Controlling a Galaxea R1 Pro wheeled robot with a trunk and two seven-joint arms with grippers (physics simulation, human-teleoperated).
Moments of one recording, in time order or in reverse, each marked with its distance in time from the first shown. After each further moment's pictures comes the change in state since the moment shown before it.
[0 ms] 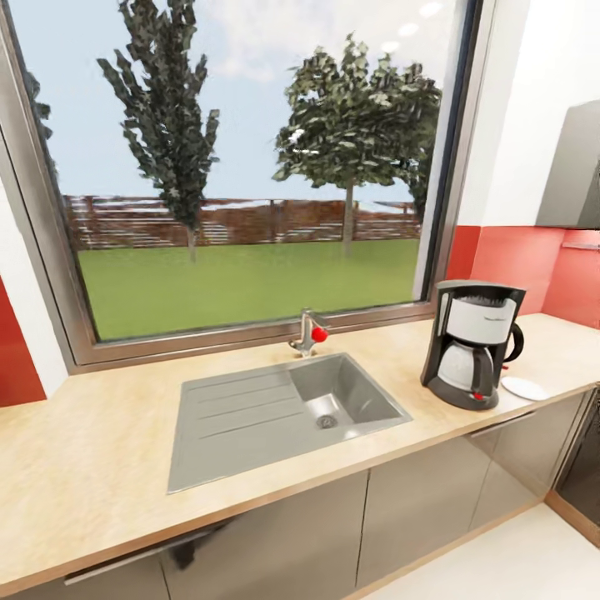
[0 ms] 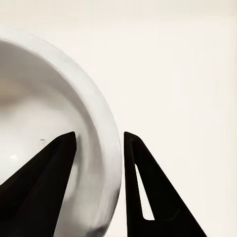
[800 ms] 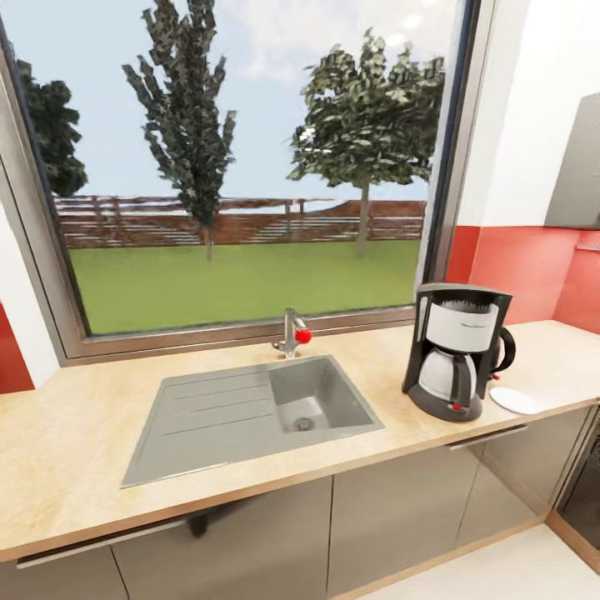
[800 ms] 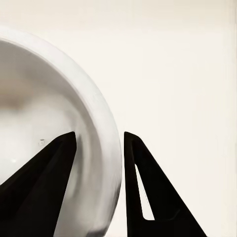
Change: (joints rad) left arm 0.000 -0.010 -0.002 0.000 -0.004 0.001 0.000; right arm 0.000 0.000 0.000 0.000 0.000 0.000 0.000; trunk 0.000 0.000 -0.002
